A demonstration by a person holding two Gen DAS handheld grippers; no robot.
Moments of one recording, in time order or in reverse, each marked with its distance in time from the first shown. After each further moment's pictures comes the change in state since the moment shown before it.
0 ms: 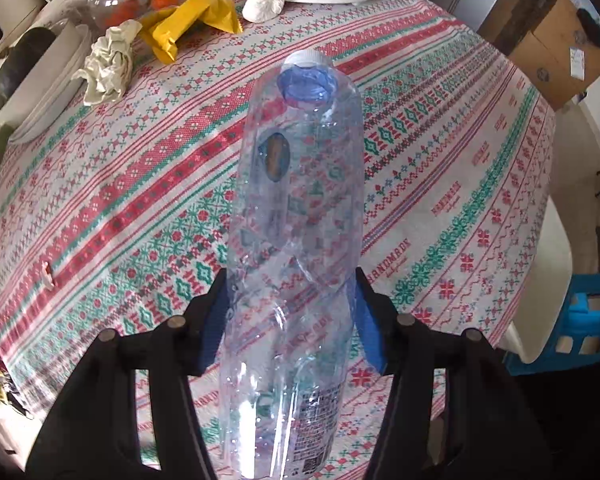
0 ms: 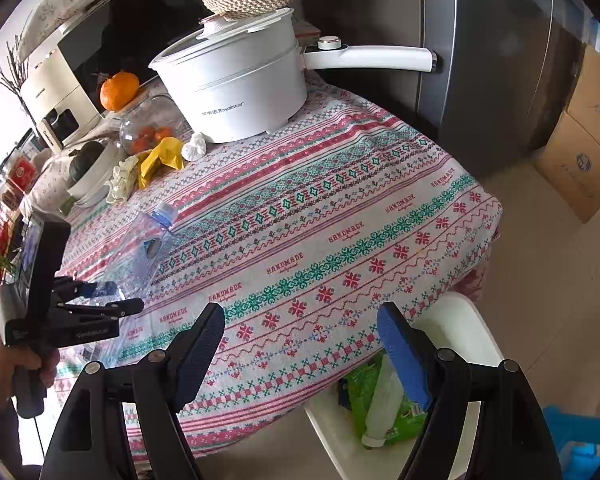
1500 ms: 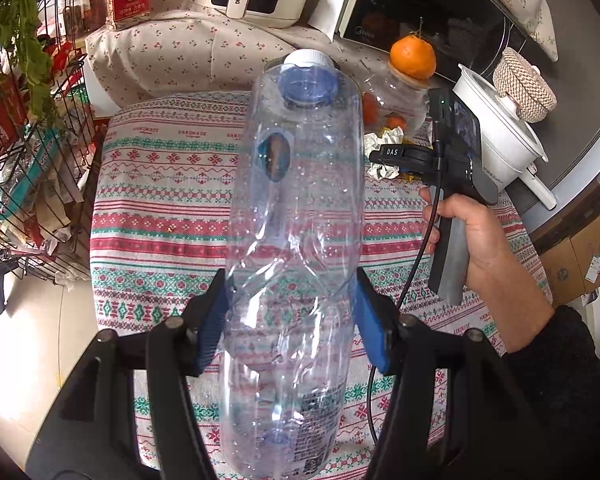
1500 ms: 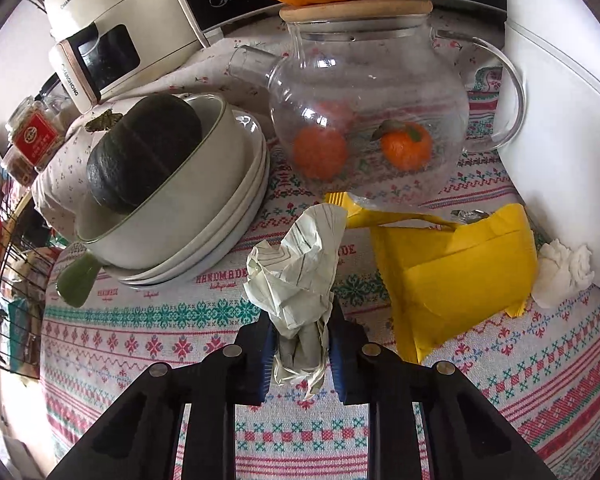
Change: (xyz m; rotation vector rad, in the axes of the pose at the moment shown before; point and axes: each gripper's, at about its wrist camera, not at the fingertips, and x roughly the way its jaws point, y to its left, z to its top) left arm -0.103 0.178 -0.038 -0.515 -0.357 0.086; right arm 0.243 0.313 0.140 -0.228 0.040 0.220
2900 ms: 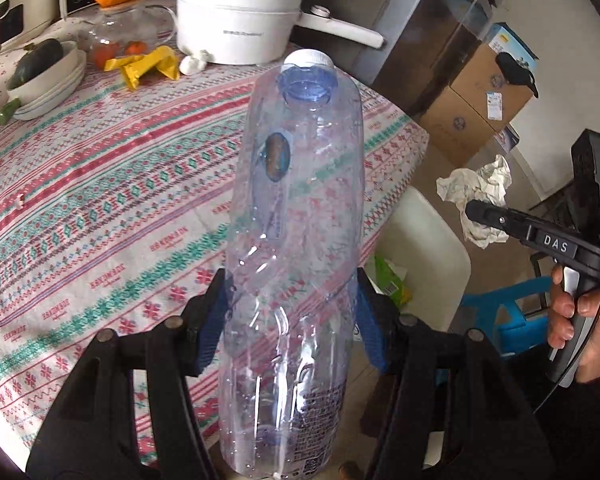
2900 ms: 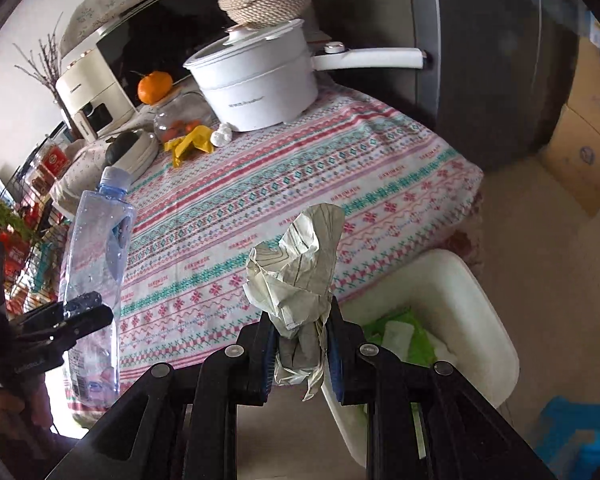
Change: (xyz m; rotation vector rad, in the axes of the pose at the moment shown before) left arm 0.006 -0.218 -0.131 0.479 0.193 -0.359; right arm -0.351 -0.220 -0.286 0.258 -0.067 -0.138
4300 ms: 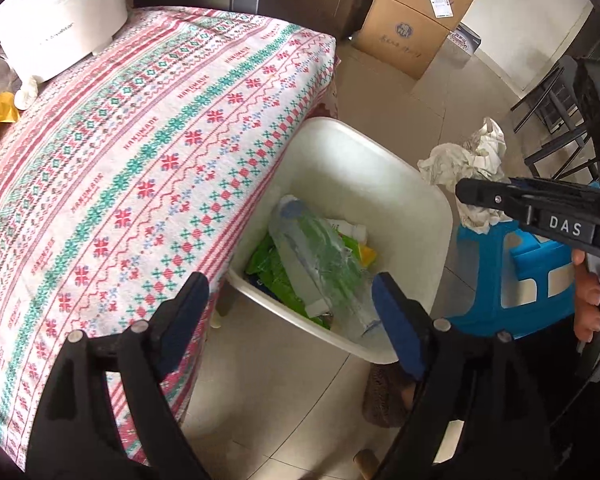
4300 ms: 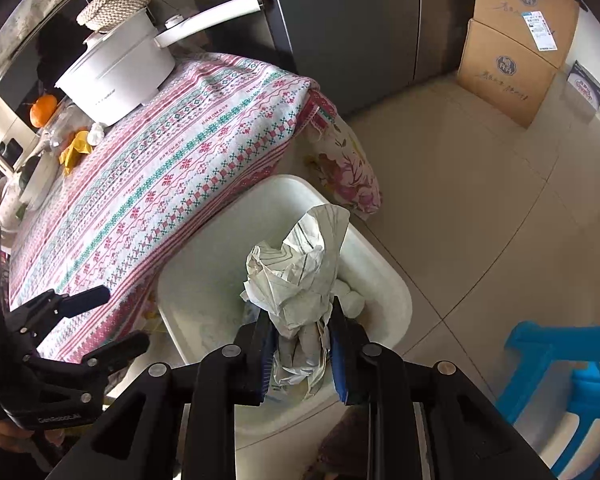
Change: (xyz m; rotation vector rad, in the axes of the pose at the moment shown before) left arm 0.101 -0.126 0.023 0.283 0.157 -0.007; right arm 0.003 -0.125 -0.039 0.182 0.125 -0.172
